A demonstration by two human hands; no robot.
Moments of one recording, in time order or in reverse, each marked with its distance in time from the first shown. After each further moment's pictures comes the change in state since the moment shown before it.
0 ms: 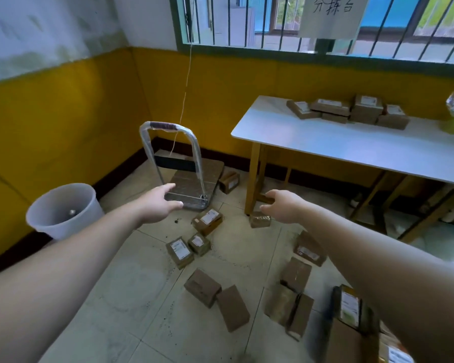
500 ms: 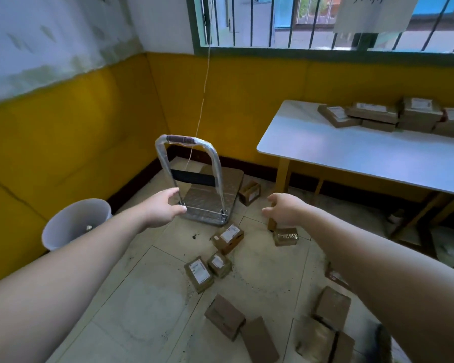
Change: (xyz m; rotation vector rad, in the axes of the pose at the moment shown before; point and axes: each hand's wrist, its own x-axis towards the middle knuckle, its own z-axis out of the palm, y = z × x) left_hand 0.141 -0.036 -0.060 0.056 0.012 -0.049; right_hand 0.162 -0.075 -0.002 0.042 -0.029 -0.014
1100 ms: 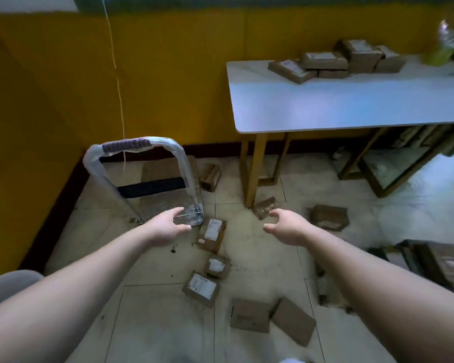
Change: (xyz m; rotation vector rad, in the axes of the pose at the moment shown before) left_hand 0.273 -0.105 -0.001 0.145 -0.501 0.273; right_hand 0.127 -0.084 0.116 0.212 0.055 0.462
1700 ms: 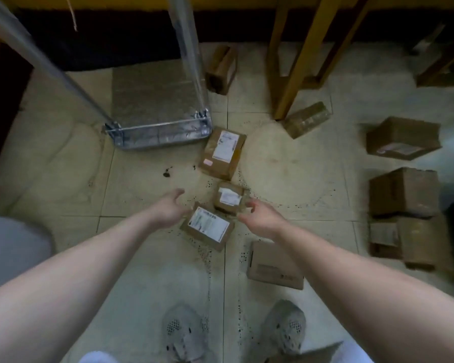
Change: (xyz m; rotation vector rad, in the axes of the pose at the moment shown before) left_hand 0.254 -0.247 0.256 -0.078 -0.131 -0.223; right_hand 0.238 0.065 0.365 0.258 -0.235 0.088
